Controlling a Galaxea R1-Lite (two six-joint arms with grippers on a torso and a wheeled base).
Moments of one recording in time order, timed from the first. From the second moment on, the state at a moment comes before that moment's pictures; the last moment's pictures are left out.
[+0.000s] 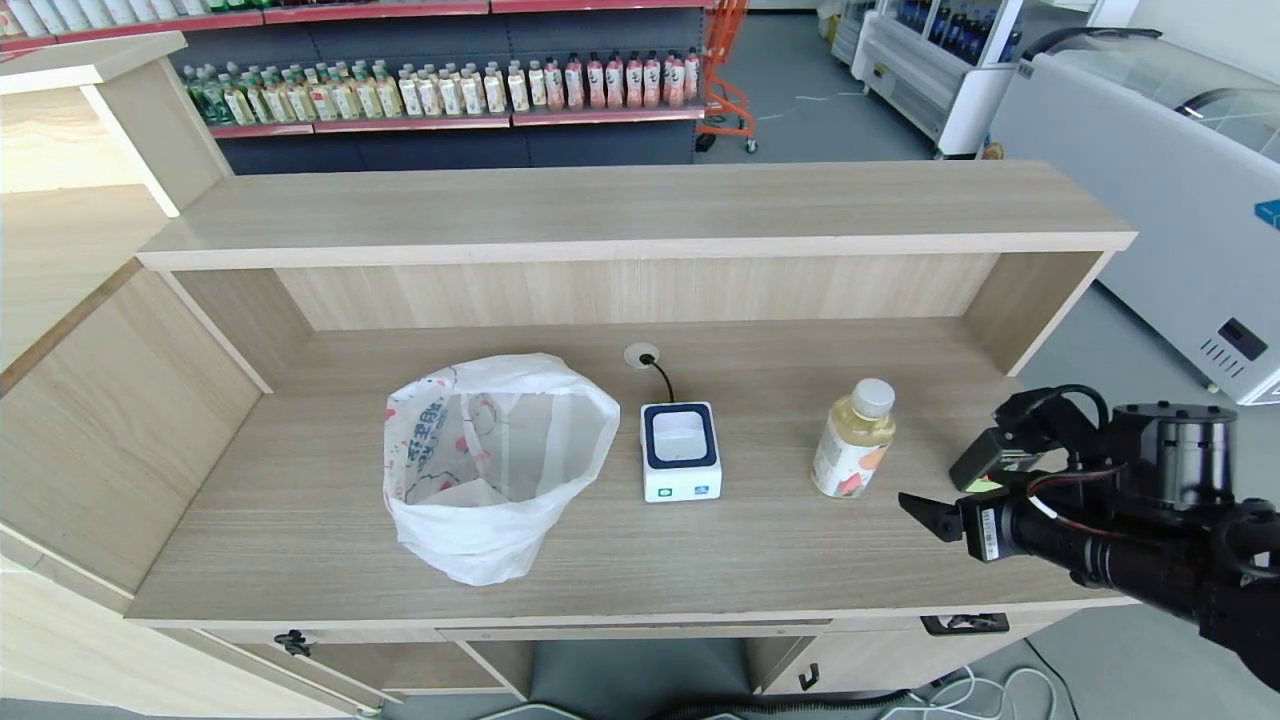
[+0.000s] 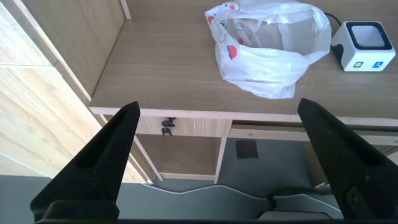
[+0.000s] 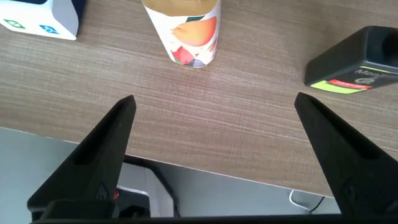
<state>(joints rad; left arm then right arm) 0.00 0.00 0.00 0.00 0.05 -0.01 0.17 1.72 -0.44 -0.87 0.02 -0.13</state>
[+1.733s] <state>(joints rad) 0.00 0.00 0.00 0.00 0.05 -0.01 0.30 2.23 -0.74 -1.31 0.01 -0.19</state>
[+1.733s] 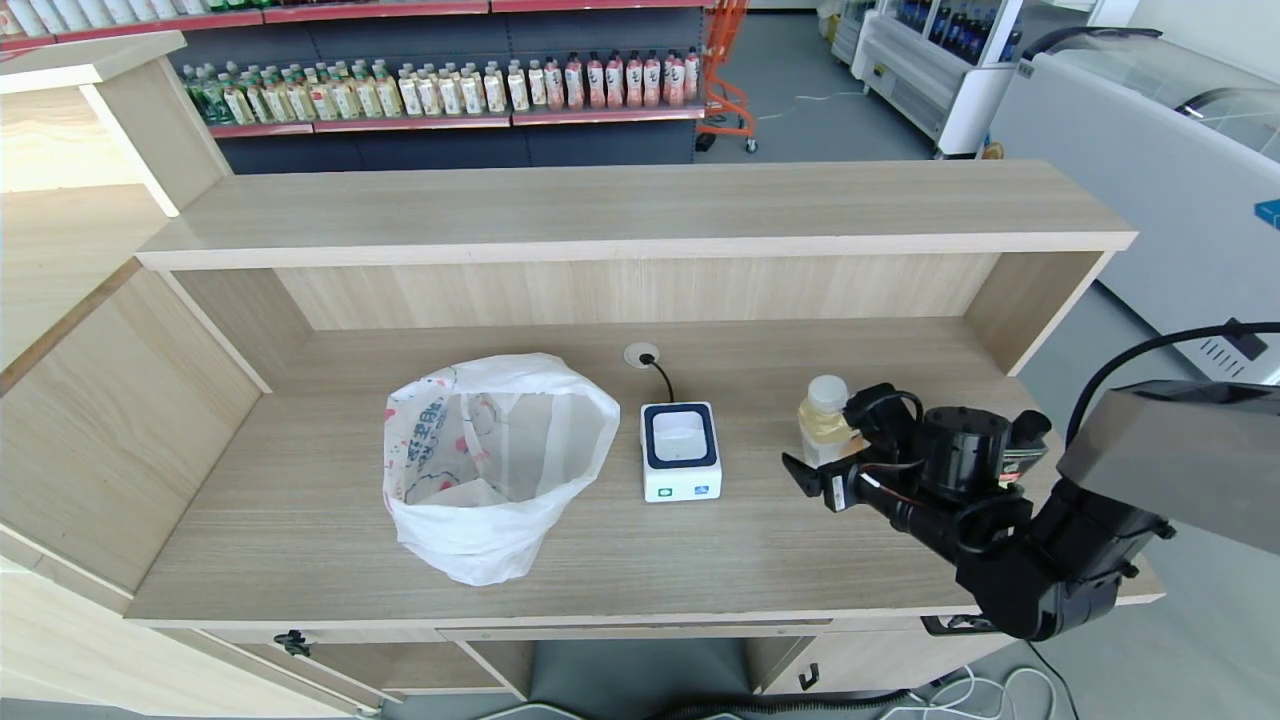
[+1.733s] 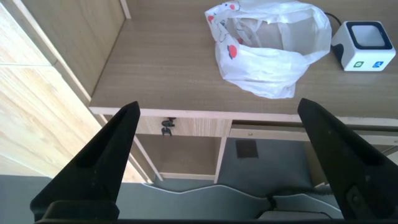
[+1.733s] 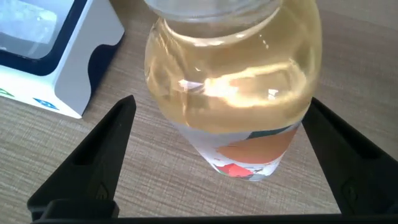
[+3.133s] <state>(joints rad) 0.00 0.00 0.00 0.00 0.05 -0.01 0.25 2.35 -0.87 -1.36 0.08 -0.19</state>
